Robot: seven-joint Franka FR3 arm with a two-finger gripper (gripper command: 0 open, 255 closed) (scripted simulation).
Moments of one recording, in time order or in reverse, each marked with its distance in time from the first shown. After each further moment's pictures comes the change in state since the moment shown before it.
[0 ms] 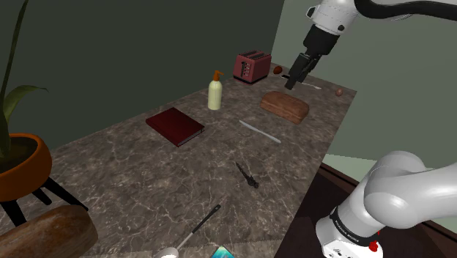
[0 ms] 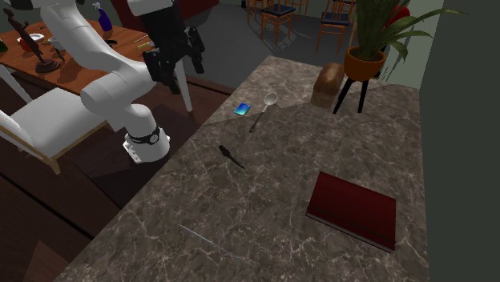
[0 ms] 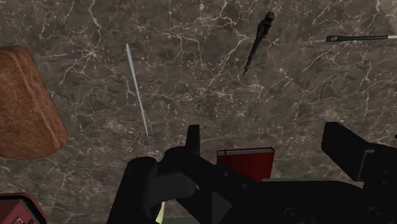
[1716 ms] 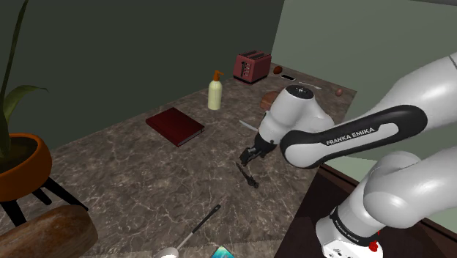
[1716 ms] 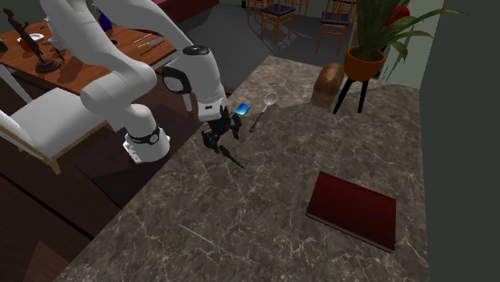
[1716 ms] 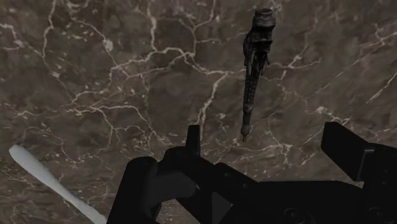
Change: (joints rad) arm -0.012 0.273 0.383 -0.617 0.140 0.945 0.479
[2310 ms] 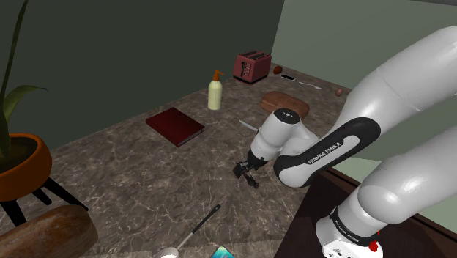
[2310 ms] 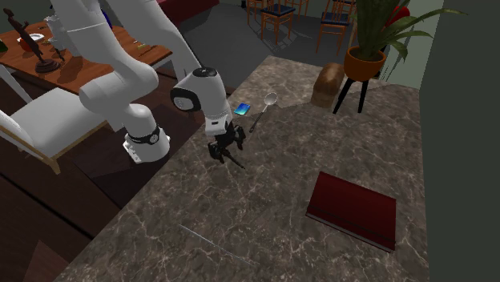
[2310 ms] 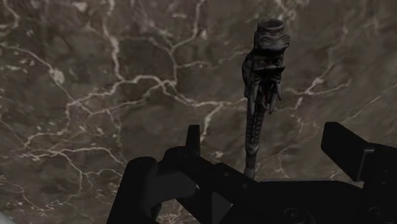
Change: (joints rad) arm -0.150 0.267 0.174 -0.015 -0.119 0.291 0.180
